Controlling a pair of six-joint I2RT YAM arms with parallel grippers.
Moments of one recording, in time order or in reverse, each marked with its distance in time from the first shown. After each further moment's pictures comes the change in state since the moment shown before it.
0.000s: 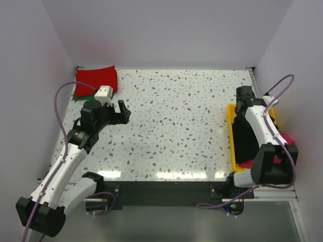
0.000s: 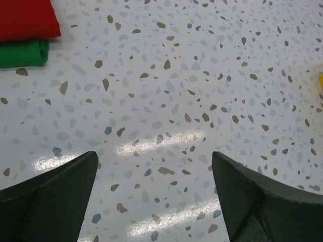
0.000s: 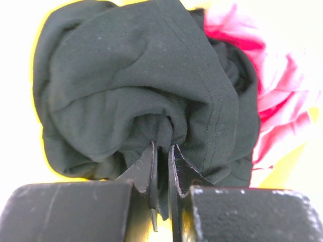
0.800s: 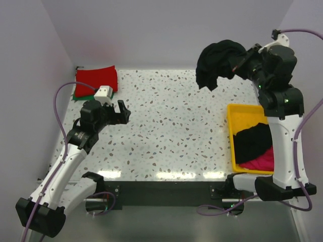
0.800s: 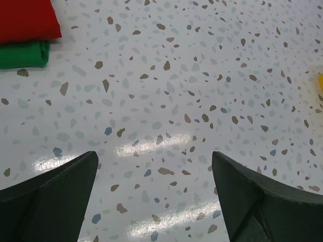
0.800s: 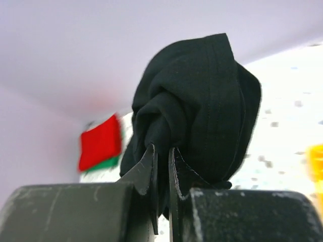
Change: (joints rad) left arm 0.000 -0.004 0.000 0.000 -0.002 0.000; right arm 0.164 -0.158 0.769 0.126 -0.792 -0.271
